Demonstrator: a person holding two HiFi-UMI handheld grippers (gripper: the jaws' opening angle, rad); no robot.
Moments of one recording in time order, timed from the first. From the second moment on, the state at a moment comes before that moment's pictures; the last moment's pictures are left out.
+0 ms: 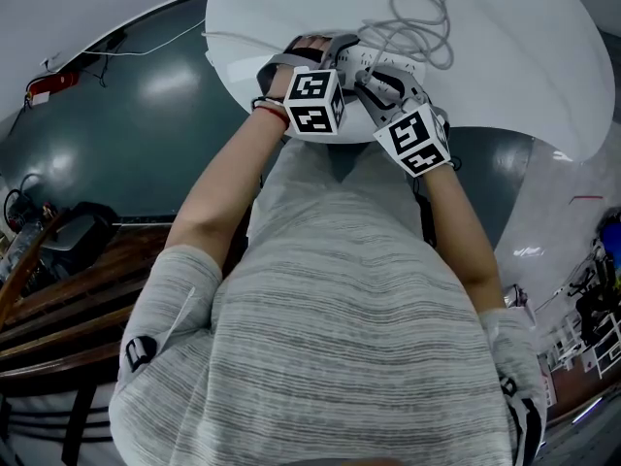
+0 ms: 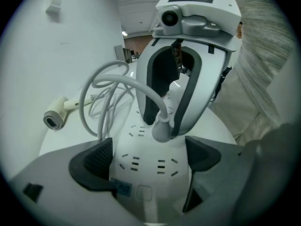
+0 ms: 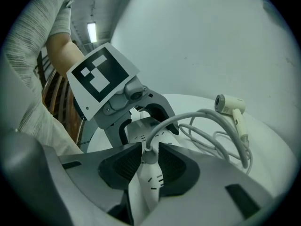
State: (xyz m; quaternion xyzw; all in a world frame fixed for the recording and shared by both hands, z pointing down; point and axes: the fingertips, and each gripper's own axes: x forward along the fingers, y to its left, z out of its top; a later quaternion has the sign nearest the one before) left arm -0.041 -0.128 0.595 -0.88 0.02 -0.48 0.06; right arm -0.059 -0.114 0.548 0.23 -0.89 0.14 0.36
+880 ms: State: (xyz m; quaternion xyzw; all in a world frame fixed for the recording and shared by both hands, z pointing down) left arm -0.041 -0.124 0.595 -0.87 0.01 -0.49 0.05; right arm -0.057 -0.110 0.541 0.25 -0.87 0.14 0.41
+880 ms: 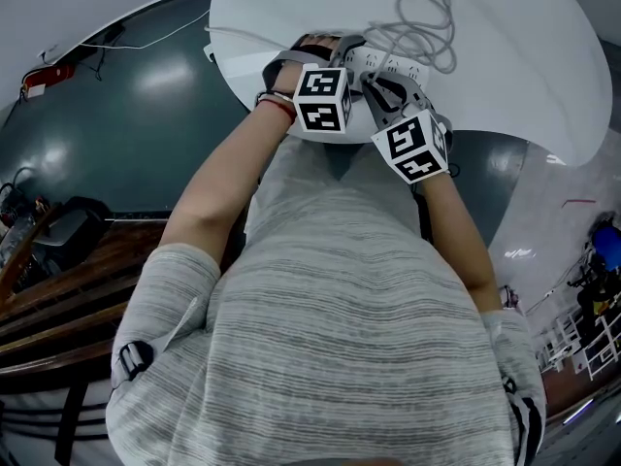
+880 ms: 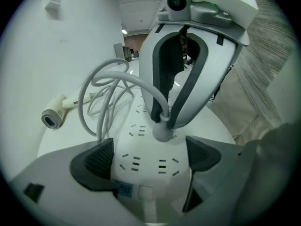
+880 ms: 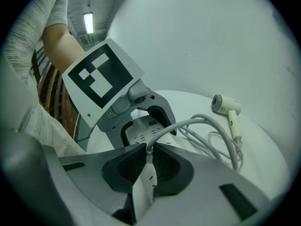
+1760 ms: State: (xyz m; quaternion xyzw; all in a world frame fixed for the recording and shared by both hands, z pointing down) left arm -0.037 -0.126 0.597 -0.87 0.02 -0.49 0.03; right arm -0.053 -0.107 0.541 0.24 -0.85 0.13 0.45
